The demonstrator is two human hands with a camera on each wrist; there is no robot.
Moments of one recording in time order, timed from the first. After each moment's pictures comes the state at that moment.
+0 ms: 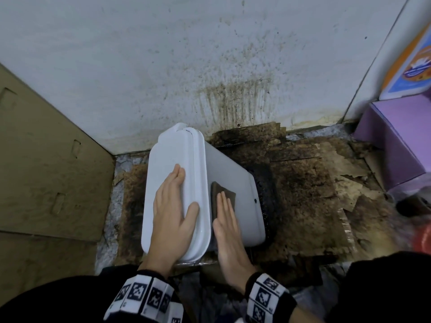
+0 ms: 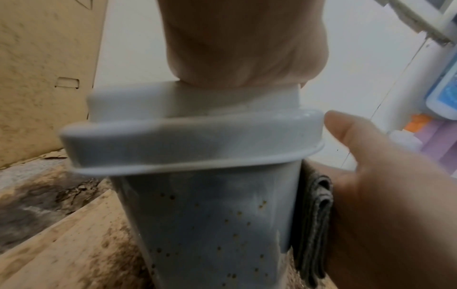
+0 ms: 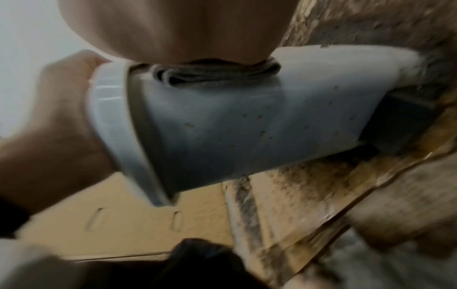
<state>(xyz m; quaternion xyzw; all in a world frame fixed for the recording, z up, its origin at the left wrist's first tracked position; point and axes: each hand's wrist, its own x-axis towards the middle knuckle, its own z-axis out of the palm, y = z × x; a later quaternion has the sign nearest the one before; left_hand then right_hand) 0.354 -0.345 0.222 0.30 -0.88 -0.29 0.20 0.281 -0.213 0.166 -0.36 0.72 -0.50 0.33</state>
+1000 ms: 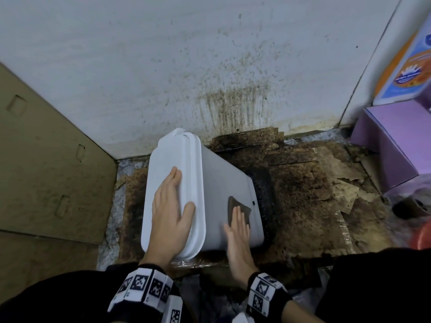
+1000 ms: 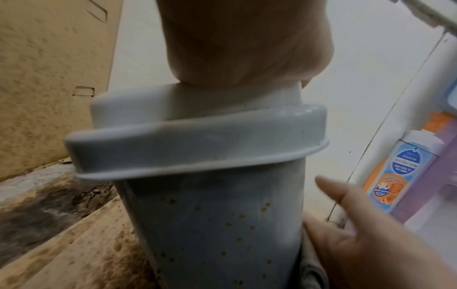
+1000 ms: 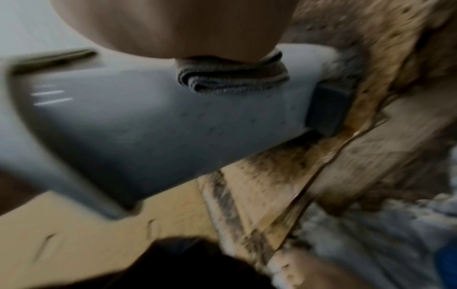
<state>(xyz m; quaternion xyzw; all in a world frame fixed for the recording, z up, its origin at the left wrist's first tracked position) 0.358 -0.348 0.222 0.32 -0.88 -0.30 0.20 0.272 -0.211 0.126 -0.21 0.76 -0.48 0.38</state>
